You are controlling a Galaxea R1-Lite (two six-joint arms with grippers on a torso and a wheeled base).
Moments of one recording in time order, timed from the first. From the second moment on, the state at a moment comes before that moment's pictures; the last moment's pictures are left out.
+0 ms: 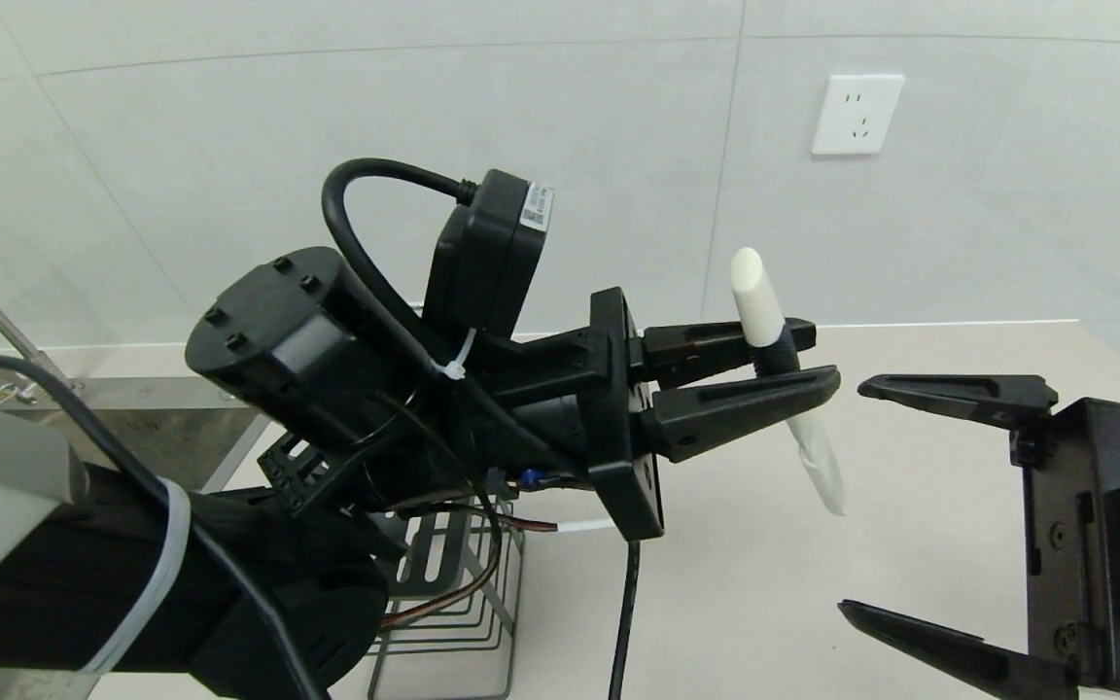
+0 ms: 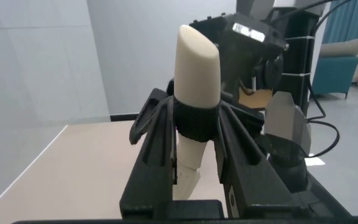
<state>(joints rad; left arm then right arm) -0.77 1.87 -0.89 -1.43 -0.81 -0.16 0.59 1.24 -0.42 -0.89 0.59 -0.56</state>
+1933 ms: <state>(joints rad) -0.59 1.29 -0.62 -0.77 -0.58 0.08 0.04 0.13 -0.01 -0.34 0.58 -0.52</state>
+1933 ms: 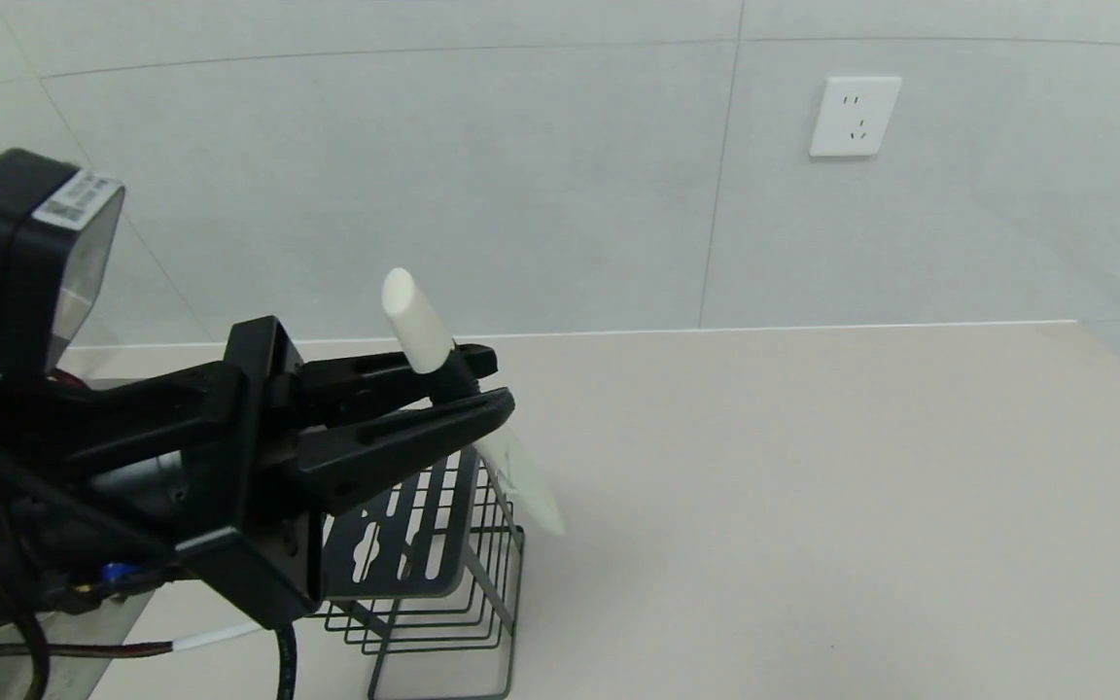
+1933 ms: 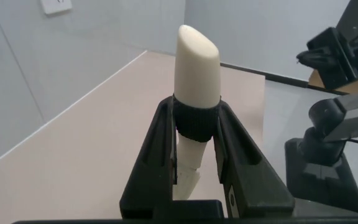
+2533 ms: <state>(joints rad) -0.53 1.16 -0.69 -0.60 -0.58 0.18 0.00 0.00 0.00 -0.03 0.08 -0.05</state>
